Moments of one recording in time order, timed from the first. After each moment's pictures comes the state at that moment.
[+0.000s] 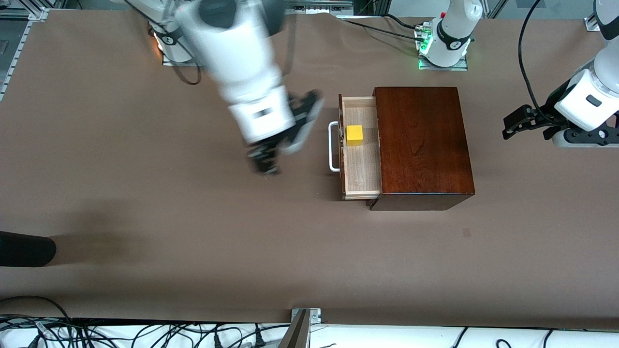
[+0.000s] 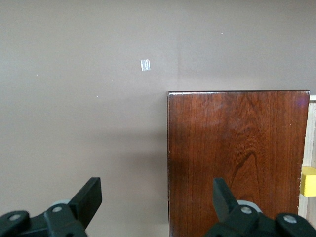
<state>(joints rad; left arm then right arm) -0.05 0.05 -0.02 -1.59 0.02 1.58 -0.09 0.57 0.55 -0.03 -1.01 0.07 1.83 -0.54</state>
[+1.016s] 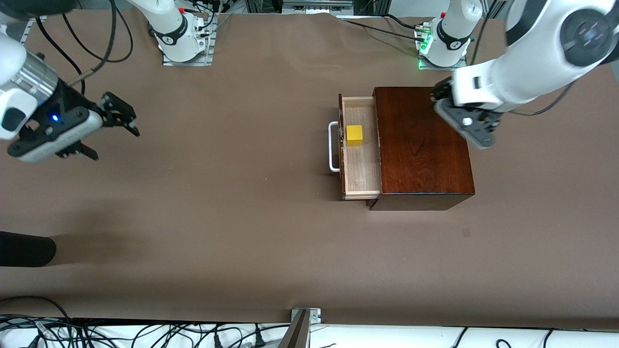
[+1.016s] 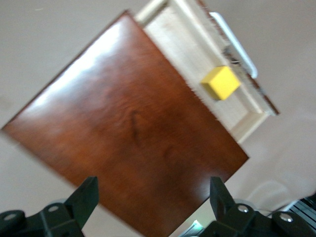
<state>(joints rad) -0.26 0.14 -0.06 -1.59 -0.15 1.51 0.45 0.20 0.15 -0.04 -1.39 0.10 1.63 -0.32</state>
